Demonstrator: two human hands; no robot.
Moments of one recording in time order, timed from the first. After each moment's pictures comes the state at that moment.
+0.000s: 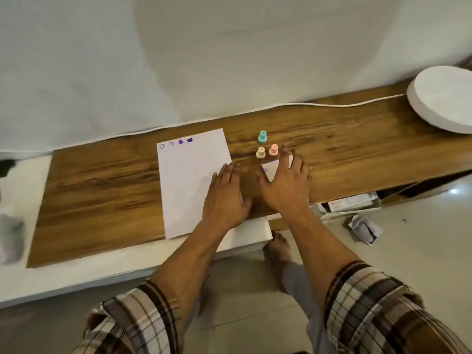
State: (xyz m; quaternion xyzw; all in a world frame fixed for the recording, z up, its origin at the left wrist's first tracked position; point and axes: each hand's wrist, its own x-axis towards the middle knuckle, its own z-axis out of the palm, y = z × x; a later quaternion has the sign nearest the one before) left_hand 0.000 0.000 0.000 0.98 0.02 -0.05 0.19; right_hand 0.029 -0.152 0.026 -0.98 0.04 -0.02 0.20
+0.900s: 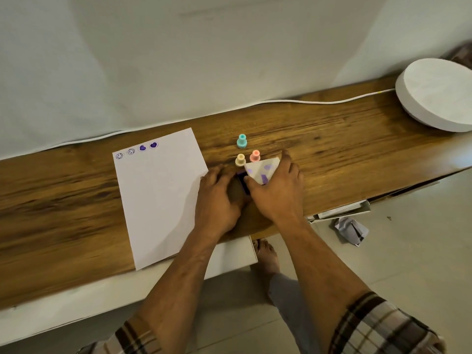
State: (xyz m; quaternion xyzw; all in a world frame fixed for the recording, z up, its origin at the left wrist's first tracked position) left_hand 0.046 -0.023 -0.035 0.94 0.07 -0.02 0.34; right_hand 0.063 -0.169 0.003 -0.95 0.13 0.00 0.29
